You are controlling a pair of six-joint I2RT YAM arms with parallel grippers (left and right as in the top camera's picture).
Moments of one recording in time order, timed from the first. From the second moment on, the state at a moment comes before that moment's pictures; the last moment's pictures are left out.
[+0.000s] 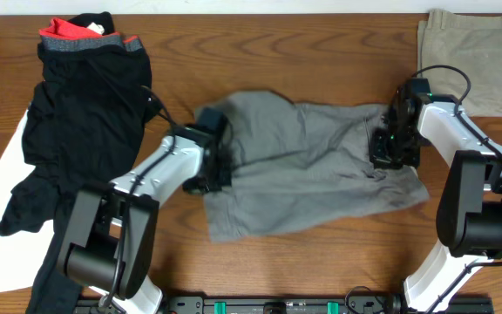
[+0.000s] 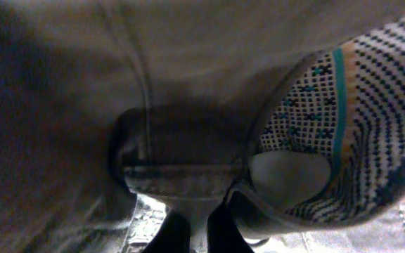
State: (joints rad) left arm -0.33 1.78 1.02 -0.73 0.10 -0.43; right arm -0.04 1.95 1.24 -0.88 -0.13 0.18
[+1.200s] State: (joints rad) left arm -0.17 1.49 1.26 -1.12 0.19 -0.23; right arm -0.03 1.88 1.58 -1.24 -0.17 0.18
